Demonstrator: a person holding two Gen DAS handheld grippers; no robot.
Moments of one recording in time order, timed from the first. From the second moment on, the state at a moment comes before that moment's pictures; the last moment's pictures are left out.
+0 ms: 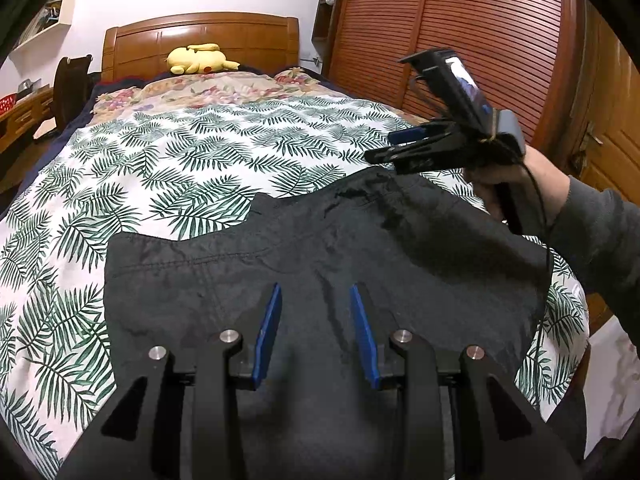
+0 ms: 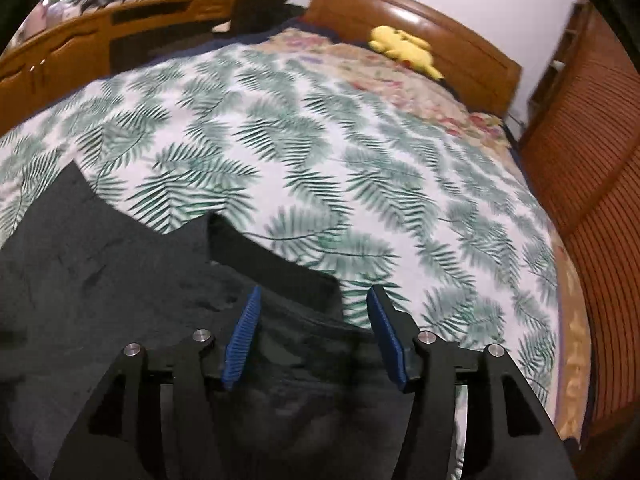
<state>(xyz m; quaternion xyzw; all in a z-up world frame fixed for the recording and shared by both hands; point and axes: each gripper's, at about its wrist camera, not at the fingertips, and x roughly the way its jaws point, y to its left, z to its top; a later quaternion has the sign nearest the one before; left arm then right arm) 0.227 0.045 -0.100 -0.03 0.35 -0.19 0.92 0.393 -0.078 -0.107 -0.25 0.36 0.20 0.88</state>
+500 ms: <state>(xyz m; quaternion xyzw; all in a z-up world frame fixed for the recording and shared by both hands) 0.223 0.039 -0.096 -0.03 0.34 -0.19 0.92 0.405 -0.177 -0.127 -0.22 0.41 0.11 0.88</state>
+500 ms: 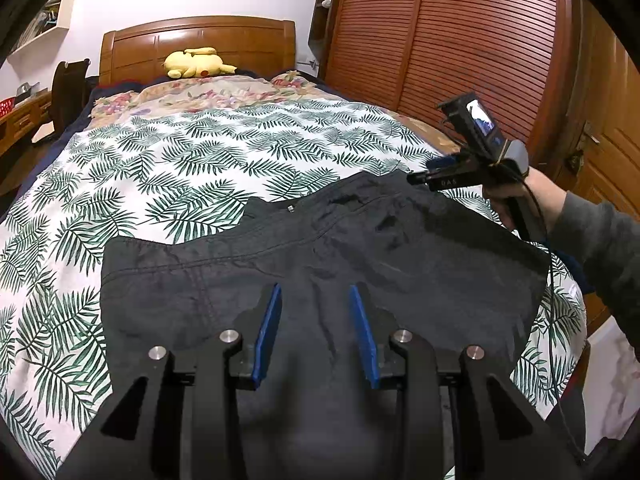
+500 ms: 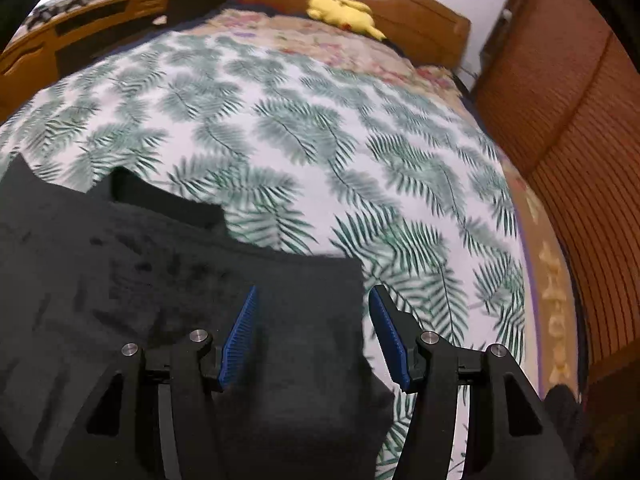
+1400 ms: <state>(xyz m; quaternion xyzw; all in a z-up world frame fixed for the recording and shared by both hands) 0.217 0.010 -0.098 -0.01 0.33 -0.20 0.92 0.414 -0.212 -0.139 -0.14 0.42 0.07 0.89</state>
